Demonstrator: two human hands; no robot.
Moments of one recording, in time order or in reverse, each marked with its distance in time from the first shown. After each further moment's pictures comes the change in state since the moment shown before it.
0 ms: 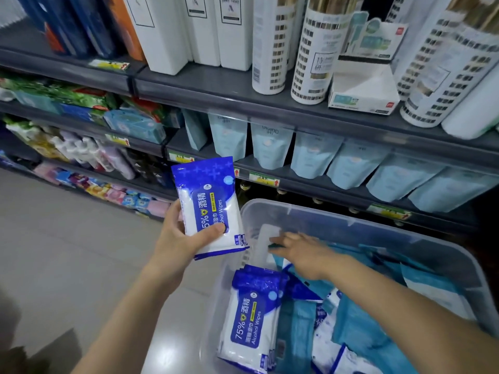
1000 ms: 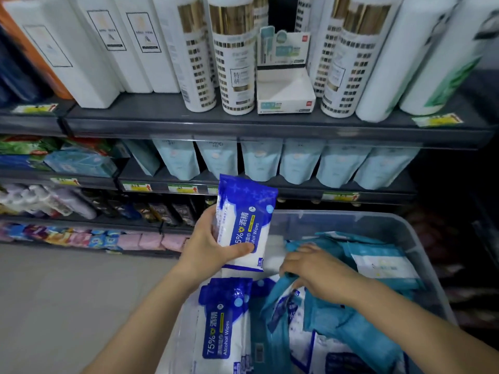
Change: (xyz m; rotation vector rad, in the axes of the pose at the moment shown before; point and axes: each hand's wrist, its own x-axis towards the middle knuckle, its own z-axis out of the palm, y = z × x) left_hand 0.001 0.005 0.097 0.452 -0.353 0.074; right_hand -0.095 0.020 0.041 0.205 0.406 0.049
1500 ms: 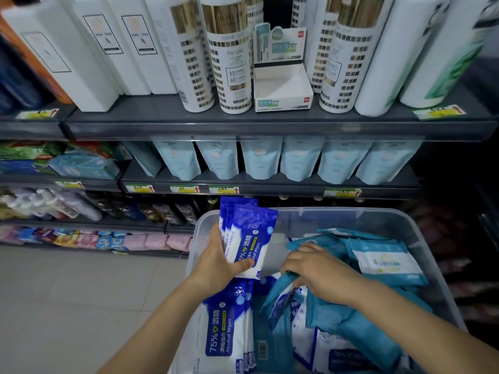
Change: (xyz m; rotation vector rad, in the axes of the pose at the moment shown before) left_hand 0.003 -0.036 0.013 0.242 -0.088 -0.123; right_hand -0.003 -0.003 0.004 0.060 0.031 0.009
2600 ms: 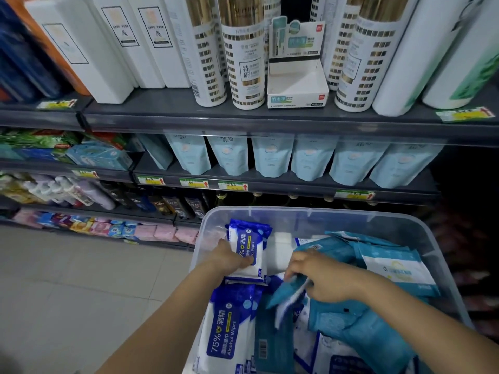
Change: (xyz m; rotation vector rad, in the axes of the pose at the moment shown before) left_hand 0.036 -0.015 0.018 -0.033 -0.024 -0.474; right_hand 0.007 -0.003 -0.017 0.223 -0.325 0.099
